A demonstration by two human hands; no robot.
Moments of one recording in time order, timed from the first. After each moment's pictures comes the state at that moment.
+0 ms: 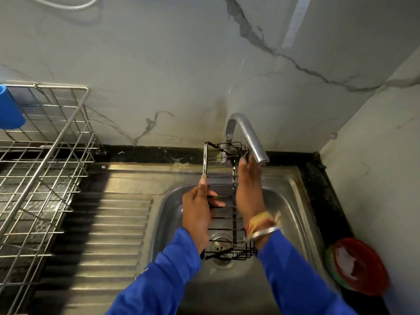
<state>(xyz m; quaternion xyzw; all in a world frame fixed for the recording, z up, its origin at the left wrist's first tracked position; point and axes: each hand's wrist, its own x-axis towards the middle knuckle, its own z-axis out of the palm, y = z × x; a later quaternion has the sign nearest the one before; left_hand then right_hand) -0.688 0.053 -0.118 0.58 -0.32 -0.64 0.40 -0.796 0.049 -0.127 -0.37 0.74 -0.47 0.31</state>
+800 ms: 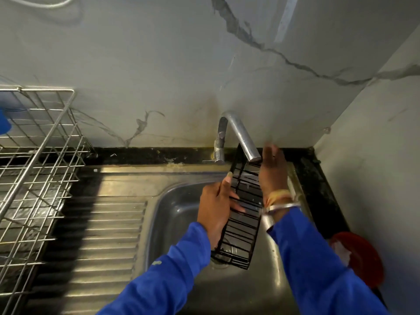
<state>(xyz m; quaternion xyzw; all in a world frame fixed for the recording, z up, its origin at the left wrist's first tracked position) -0.726 0.057 -0.113 0.54 -0.46 -0.63 0.32 -0.858 0.031 -0.106 -0.32 0.77 -0.50 0.24</state>
